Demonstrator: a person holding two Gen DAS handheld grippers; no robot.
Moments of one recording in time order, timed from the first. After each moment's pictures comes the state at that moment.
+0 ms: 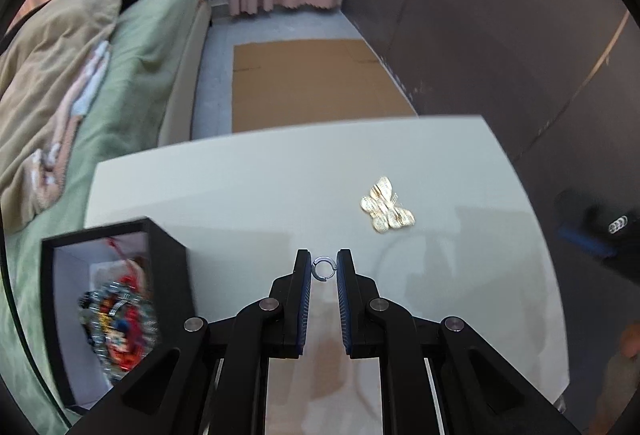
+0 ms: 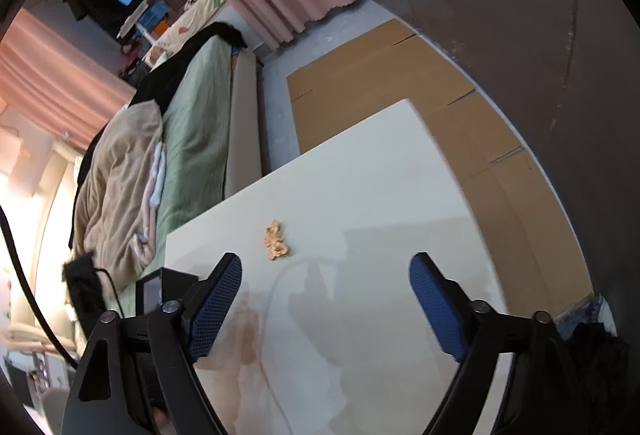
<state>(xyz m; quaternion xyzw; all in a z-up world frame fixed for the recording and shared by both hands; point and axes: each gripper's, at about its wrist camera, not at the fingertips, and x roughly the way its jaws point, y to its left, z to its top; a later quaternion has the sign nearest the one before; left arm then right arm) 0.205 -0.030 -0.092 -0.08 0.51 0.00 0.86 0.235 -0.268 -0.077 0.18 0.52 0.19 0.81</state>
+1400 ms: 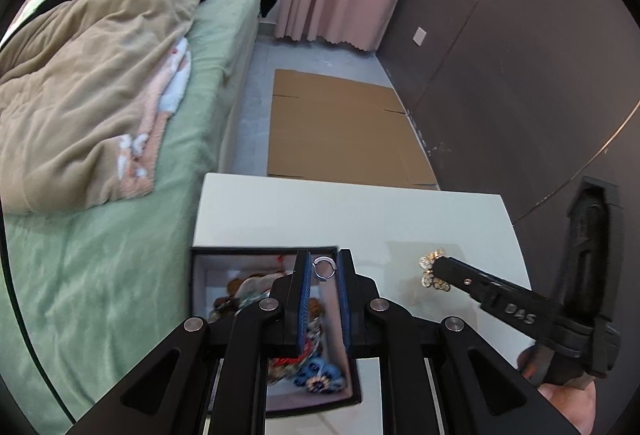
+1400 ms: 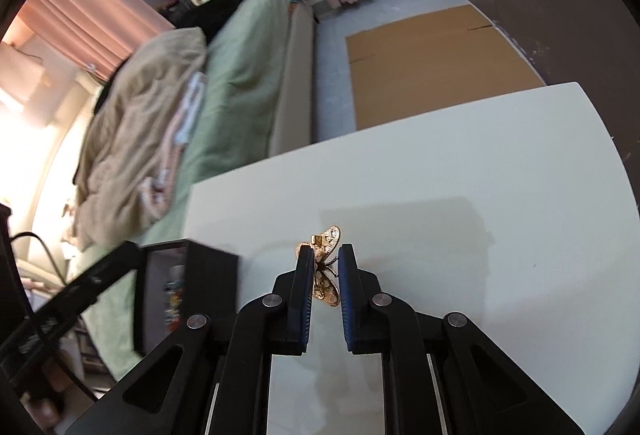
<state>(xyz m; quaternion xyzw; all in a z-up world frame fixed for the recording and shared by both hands) 0.164 0.076 -0.046 -0.16 0.46 0.04 0.87 0.231 -0.147 -0.102 0.13 0.53 0.28 0.79</state>
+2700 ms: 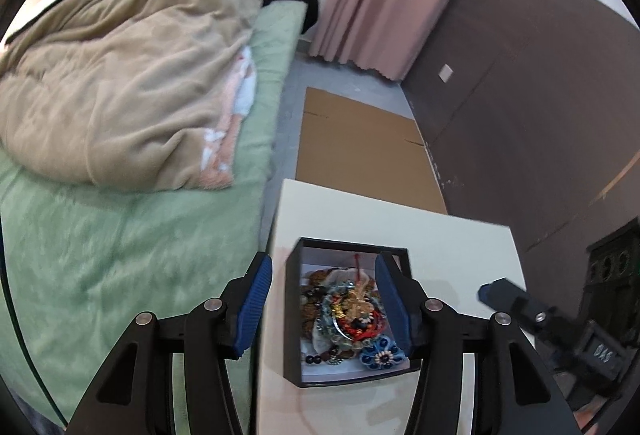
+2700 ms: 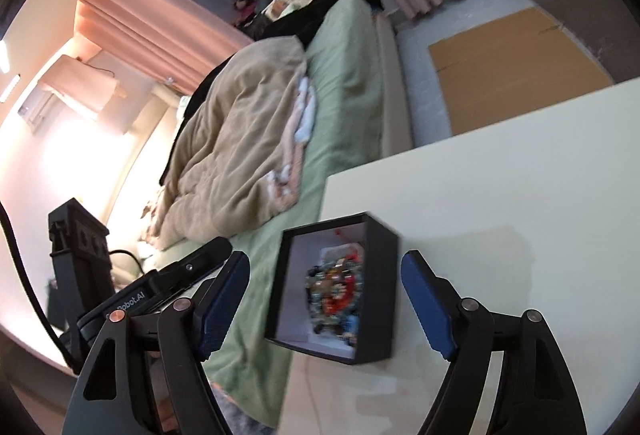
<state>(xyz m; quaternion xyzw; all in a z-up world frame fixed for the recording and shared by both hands) 0.113 0.133 -0.029 -0.20 0.42 0.07 0.88 0.178 -0.113 -0.061 0.20 0.48 0.38 0.77</state>
